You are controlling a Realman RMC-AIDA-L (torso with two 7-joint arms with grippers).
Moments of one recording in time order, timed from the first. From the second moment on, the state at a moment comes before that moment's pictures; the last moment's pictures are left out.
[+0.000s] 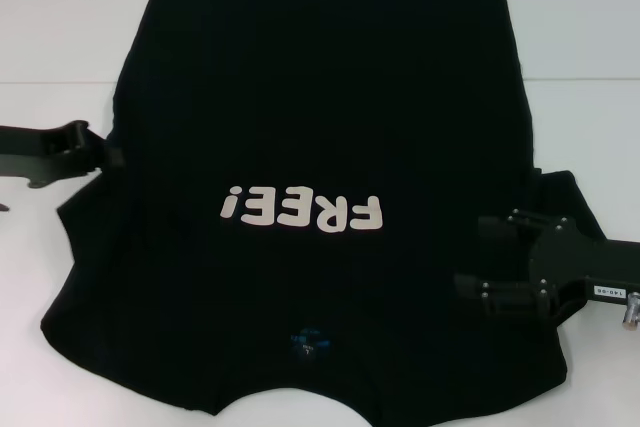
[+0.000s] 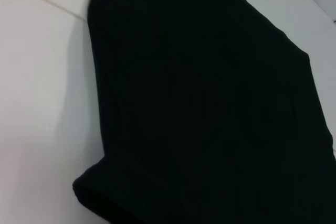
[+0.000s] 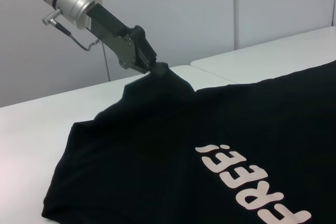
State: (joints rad) left arm -0.70 -1.90 0.53 0.65 2.40 1.31 -2.54; right arm 0.54 2.08 -0.56 -0.58 -2.13 -1.51 1.15
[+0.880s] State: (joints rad) left arm -0.64 -1.91 0.46 0.46 2.21 1.28 -2.48; right arm 0.54 2.08 -0.56 -0.58 -2.13 -1.50 1.15
